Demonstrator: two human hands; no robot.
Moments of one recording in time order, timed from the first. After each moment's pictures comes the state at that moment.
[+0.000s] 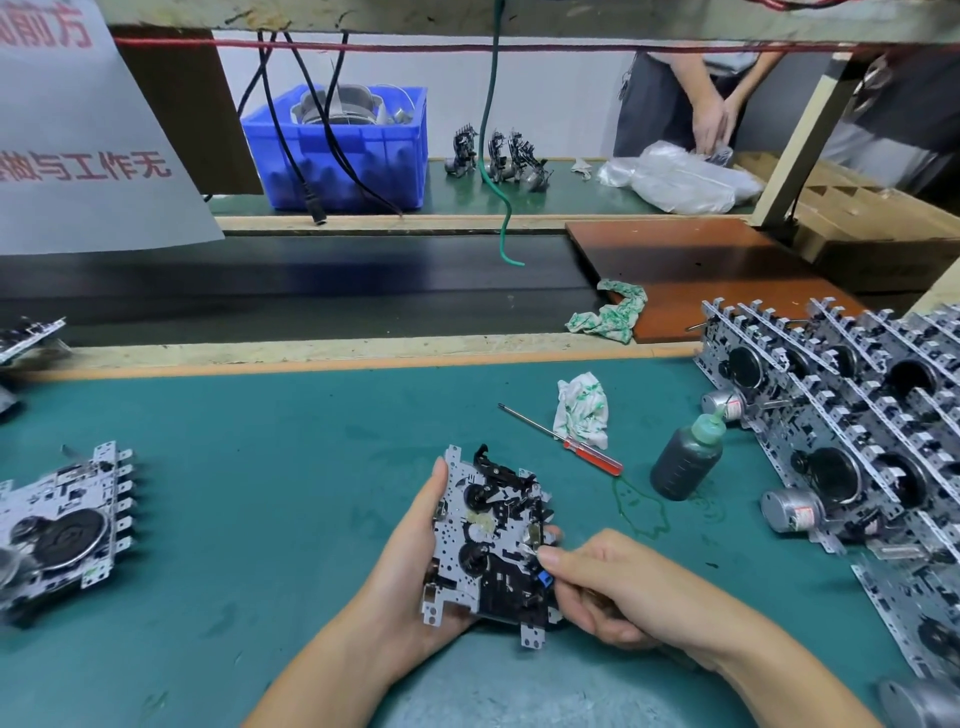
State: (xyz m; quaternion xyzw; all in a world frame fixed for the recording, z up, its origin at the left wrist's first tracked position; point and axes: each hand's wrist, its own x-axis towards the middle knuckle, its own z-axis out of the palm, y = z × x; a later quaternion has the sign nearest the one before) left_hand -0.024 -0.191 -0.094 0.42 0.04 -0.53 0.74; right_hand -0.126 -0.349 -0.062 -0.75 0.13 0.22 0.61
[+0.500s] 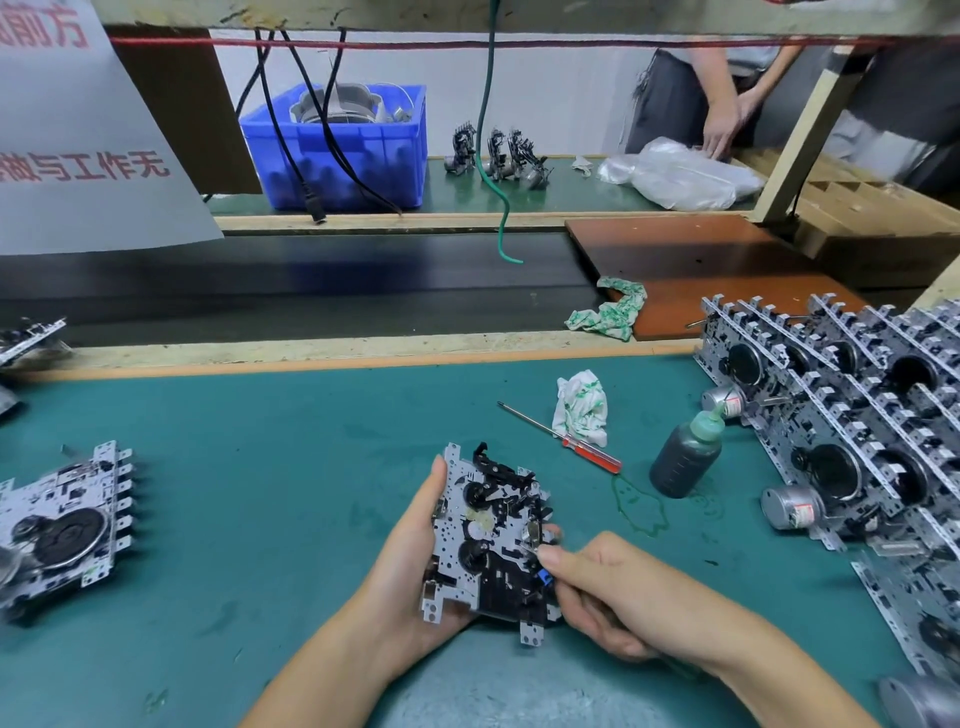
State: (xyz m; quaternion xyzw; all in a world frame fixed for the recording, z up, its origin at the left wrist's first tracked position) left_hand -0.025 -0.192 -0.093 0.42 0.04 -0.52 0.74; right_hand -0.129 -0.347 -0.065 -0.76 0.12 0.21 0.60
